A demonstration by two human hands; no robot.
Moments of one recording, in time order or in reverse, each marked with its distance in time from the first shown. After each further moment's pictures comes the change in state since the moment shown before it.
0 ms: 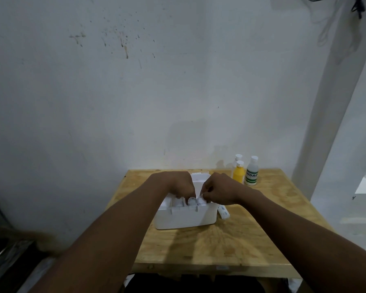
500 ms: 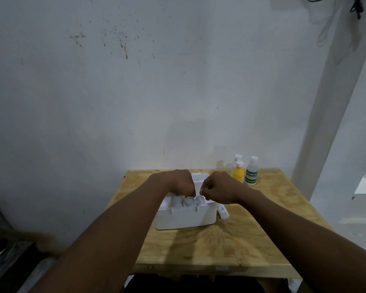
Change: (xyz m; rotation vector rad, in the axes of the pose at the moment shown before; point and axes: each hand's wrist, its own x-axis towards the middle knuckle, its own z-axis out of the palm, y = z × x) left_hand 0.005 -0.004 0.001 -0.041 0.063 -0.018; right_hand 0.001 0.004 0.001 -0.002 0.058 0.001
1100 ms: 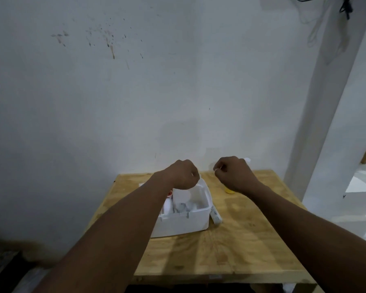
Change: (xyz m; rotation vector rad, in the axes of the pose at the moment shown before) left_hand 0.028 0.023 -0.008 -0.040 0.230 0.156; right_hand 0.003 0.037 -0.035 0.037 0.454 0.145
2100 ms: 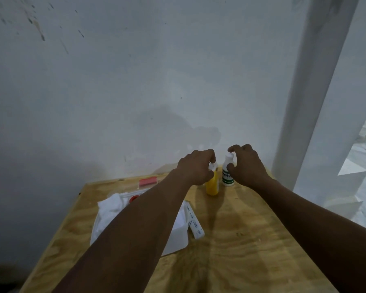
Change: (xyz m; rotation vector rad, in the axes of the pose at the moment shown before) left_hand 0.115 0.065 0.055 0.133 0.167 0.236; right_hand 0.043 0.122 -0.003 -0.174 0.111 0.219
